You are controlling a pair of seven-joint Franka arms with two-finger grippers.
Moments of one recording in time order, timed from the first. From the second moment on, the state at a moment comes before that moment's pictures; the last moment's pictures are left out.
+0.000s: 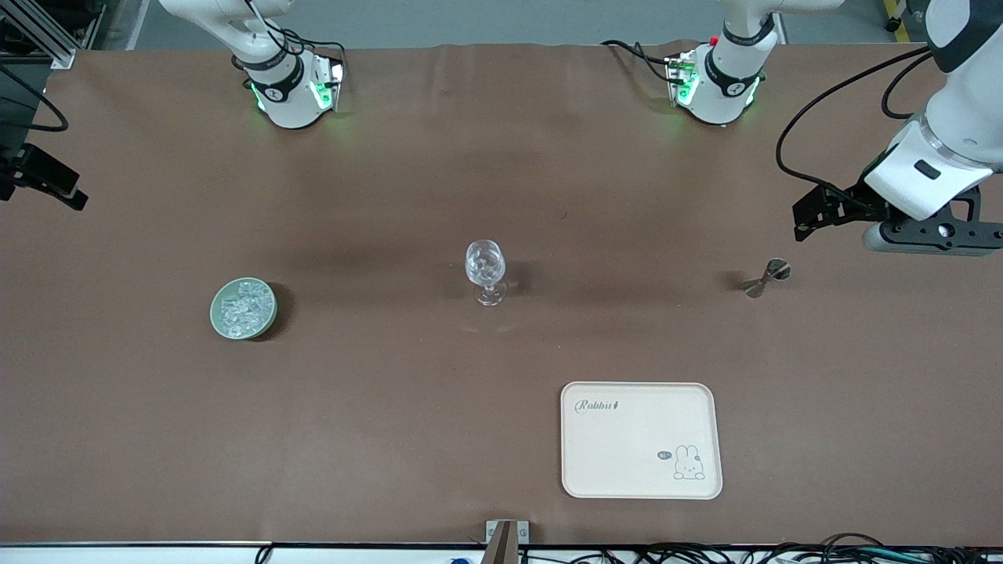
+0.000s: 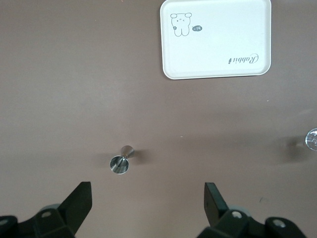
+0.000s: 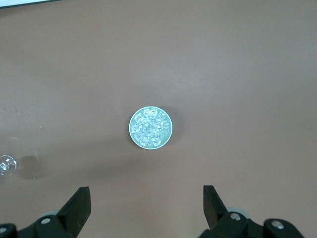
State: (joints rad) left arm -0.12 0.03 -0.05 -1.62 0.00 1.70 -0.08; right arm 0.02 -0.01 -0.06 -1.47 -0.03 1.50 0.11
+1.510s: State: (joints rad) left arm 0.15 0.15 -0.04 -1.62 -0.12 1.64 -0.17; right arm 0.02 0.00 -0.06 -1.59 -0.03 1.59 0.11
